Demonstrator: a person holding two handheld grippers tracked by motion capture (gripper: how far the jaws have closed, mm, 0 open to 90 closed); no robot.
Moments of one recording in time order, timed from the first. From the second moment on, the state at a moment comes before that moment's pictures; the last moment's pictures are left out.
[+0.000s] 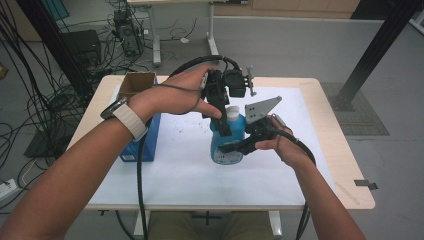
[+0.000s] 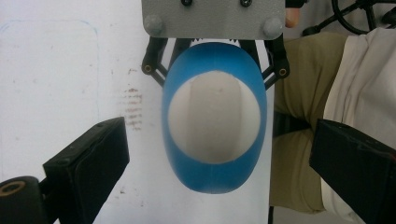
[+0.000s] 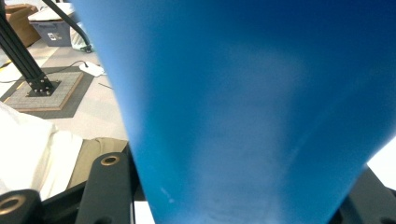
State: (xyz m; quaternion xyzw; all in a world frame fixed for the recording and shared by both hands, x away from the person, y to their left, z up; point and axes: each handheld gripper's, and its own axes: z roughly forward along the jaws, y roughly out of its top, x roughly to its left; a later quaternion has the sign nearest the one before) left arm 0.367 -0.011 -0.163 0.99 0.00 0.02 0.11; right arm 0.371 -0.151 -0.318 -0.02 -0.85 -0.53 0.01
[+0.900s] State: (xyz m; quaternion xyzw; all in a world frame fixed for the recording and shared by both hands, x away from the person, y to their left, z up) left arm 0.367 -0.011 -0.164 0.99 0.01 0.02 0.11; right arm 0.371 -0.151 -0.317 -0.02 -0.85 -0.53 0.01
